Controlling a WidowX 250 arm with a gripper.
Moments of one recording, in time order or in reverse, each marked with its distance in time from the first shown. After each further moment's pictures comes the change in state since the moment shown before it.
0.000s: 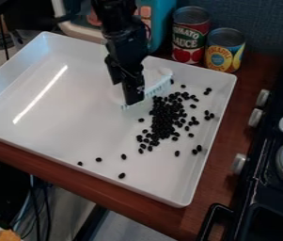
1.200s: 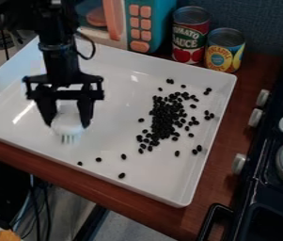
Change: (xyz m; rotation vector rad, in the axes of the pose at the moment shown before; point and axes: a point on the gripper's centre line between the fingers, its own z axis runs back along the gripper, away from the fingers) arm -0.106 -0.026 0.018 0.001 0.288 1.137
